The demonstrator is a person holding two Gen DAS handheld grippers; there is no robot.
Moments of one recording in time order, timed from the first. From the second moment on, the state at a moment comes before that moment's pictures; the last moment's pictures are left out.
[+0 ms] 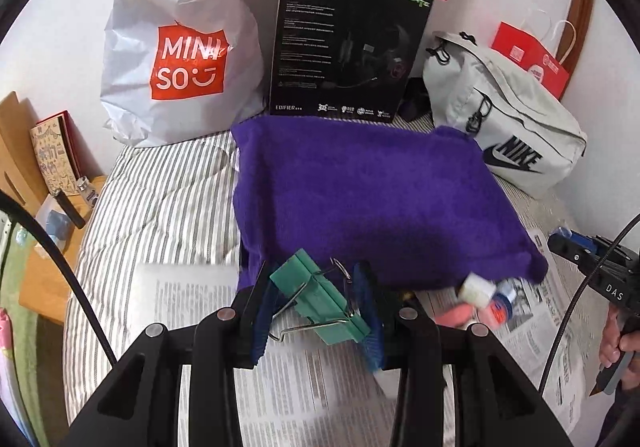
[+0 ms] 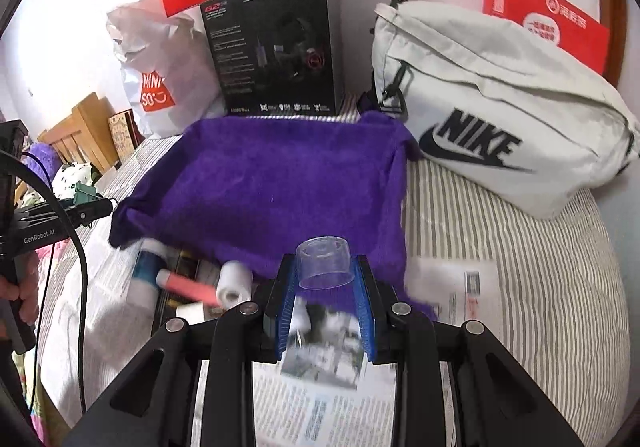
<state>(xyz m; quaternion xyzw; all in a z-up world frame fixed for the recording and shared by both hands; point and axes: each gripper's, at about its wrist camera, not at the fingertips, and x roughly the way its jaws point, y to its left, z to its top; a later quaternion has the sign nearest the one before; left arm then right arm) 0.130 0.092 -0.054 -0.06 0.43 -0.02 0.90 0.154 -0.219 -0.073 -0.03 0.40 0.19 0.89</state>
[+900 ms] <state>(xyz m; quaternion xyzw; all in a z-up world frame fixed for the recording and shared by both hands) 0.287 0.081 -0.106 -0.05 0.47 -0.05 0.88 0.323 -0.151 -0.127 -0.08 0.46 0.17 0.87</state>
